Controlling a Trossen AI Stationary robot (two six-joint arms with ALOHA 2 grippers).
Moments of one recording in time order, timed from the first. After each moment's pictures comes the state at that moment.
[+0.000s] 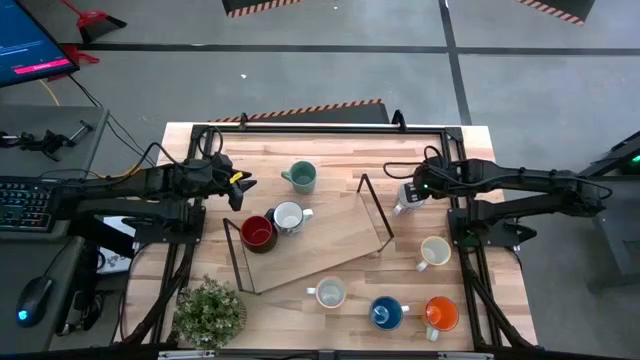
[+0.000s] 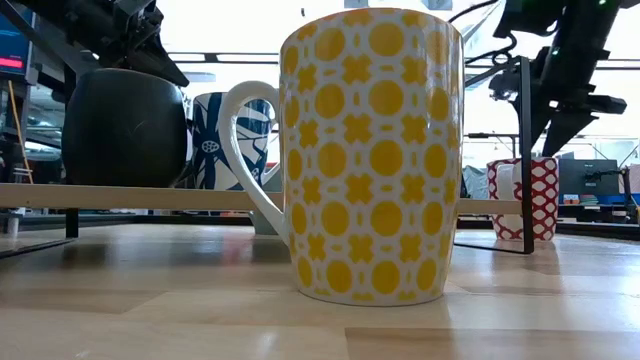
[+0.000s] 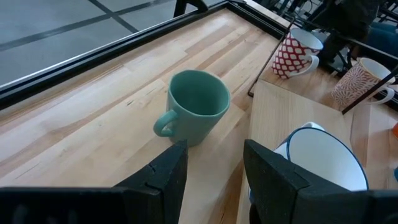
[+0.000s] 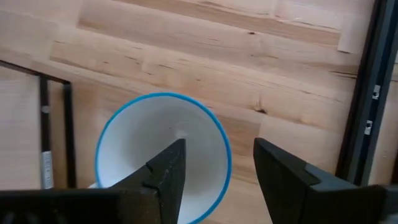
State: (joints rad) left arm 0.12 0.60 0.58 -0.50 -0.30 -0.47; right arm -0.20 0.95 0.75 -1.08 0.32 1.07
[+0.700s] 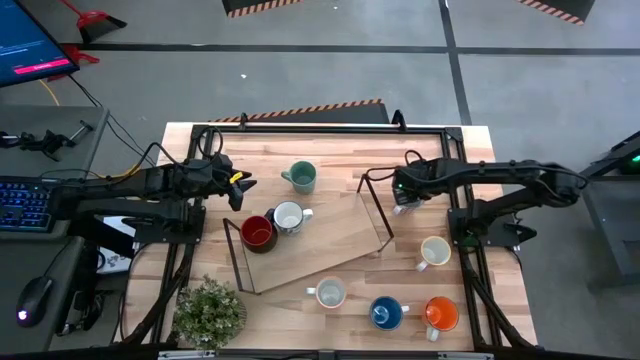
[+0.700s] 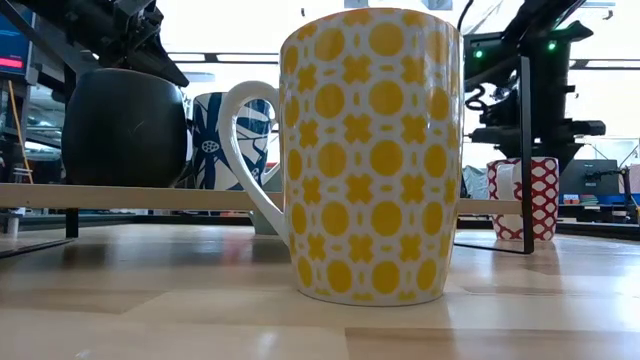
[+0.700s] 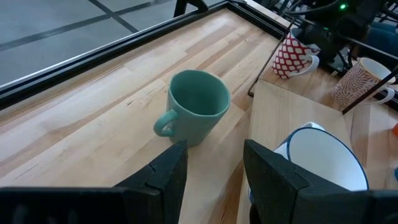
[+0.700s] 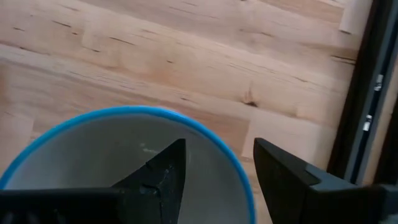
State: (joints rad) left arm 0.12 0.60 0.58 -0.50 -0.30 -0.47; right arm -0.27 1.25 0.75 -1.01 0.29 1.03
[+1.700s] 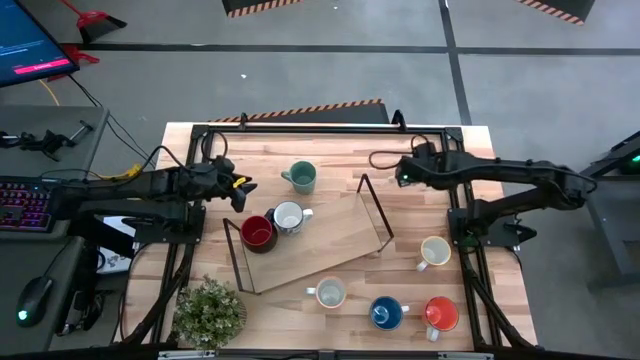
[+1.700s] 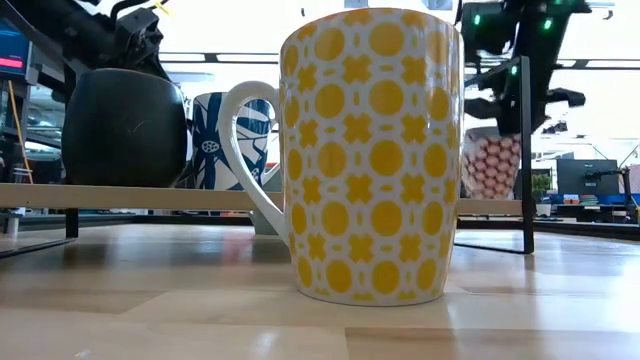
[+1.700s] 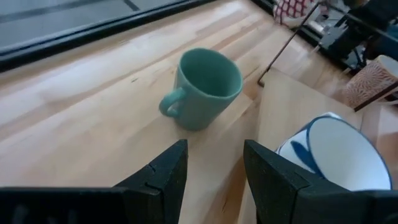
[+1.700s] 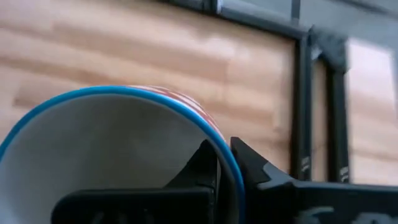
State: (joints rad) left arm 0.12 0.60 0.52 -0.48 -0.30 -0.56; right arm -0.27 1.16 0.88 -1.09 0.63 1.00
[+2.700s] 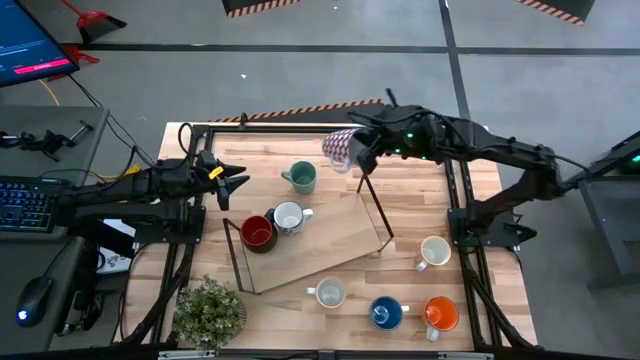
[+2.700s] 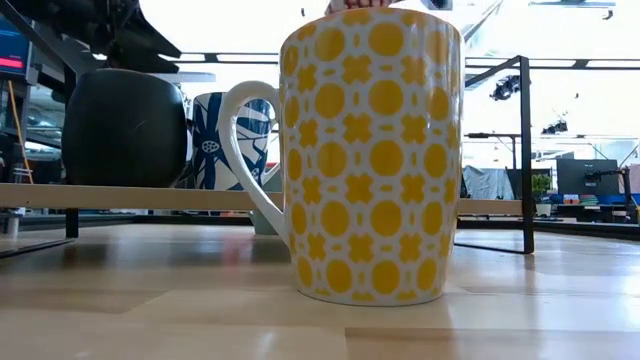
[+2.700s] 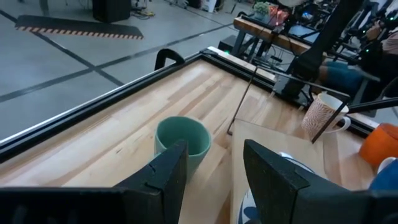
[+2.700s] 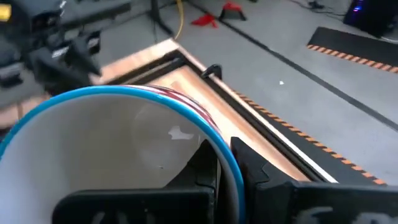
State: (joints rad) left arm 0.12 0.41 0.52 -0.39 -0.29 -0.35; right arm -0.14 1.41 1.66 -0.80 0.35 0.29
